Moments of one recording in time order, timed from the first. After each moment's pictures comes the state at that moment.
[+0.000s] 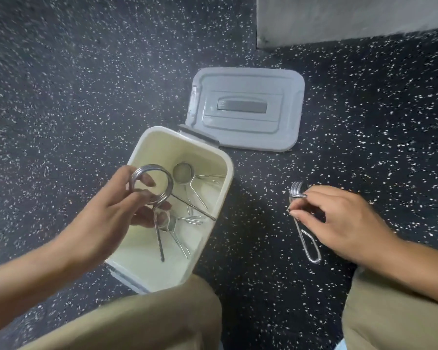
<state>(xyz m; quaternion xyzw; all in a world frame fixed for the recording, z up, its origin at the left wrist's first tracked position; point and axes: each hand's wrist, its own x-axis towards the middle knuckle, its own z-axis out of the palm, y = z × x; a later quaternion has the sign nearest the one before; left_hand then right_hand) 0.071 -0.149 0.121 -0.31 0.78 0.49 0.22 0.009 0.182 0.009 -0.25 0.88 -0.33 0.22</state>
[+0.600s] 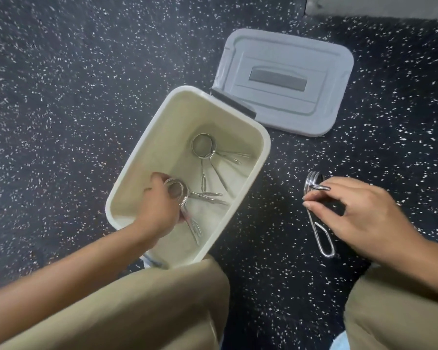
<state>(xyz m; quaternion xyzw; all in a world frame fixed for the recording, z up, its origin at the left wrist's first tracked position) 0.118 -0.160 -0.002 -0.49 0.75 0.38 0.23 0.012 0.154 0.013 -0.29 0.88 -0.31 0.23</state>
